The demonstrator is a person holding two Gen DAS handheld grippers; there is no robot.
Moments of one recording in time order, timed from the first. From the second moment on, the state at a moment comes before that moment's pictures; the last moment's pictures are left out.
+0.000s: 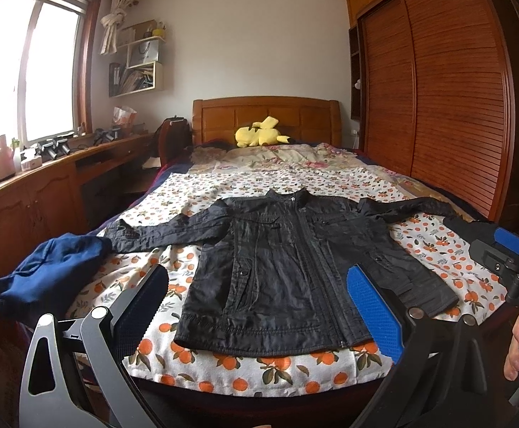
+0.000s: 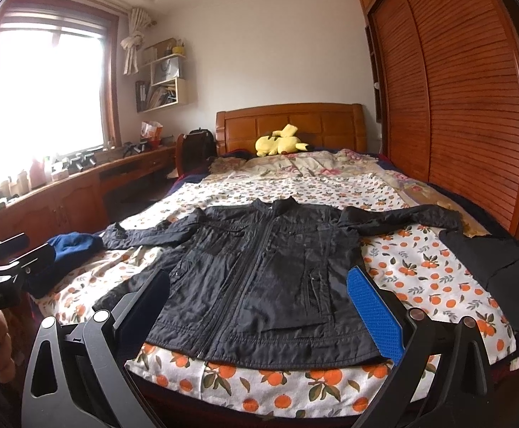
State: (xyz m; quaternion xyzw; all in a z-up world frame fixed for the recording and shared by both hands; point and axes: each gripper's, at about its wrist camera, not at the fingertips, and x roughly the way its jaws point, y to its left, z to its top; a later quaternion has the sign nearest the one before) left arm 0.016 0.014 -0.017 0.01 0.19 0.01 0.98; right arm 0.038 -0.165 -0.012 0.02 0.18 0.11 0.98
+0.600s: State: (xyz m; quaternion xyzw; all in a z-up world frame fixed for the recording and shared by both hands) left arm 0.063 0.063 -0.058 -0.01 0.24 0.04 0.97; right arm 0.095 -0.132 -0.025 0.00 0.20 0.13 0.97
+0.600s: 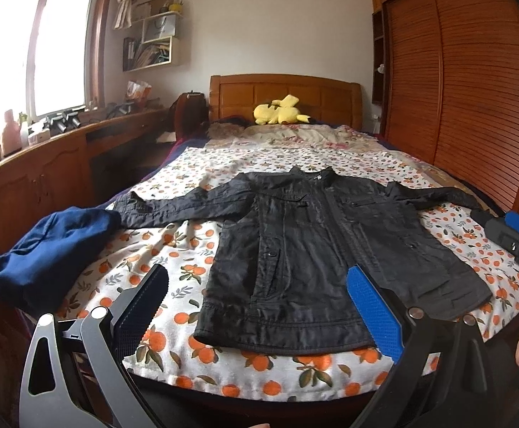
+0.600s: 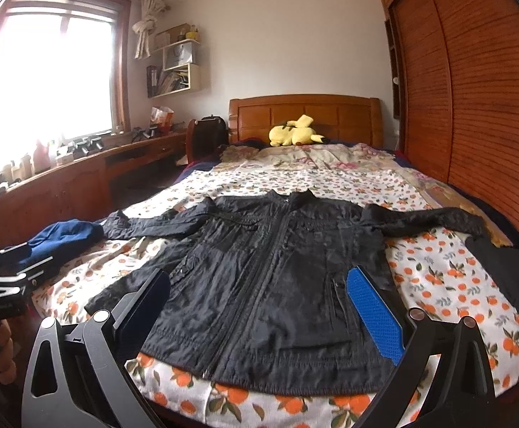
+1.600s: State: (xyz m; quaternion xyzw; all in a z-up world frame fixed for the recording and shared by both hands) left arm 0.175 0.145 -0.136 -0.03 0.31 0.09 0.94; right arm 0.239 -0.058 -0.079 -0.02 0.24 0.18 0.95
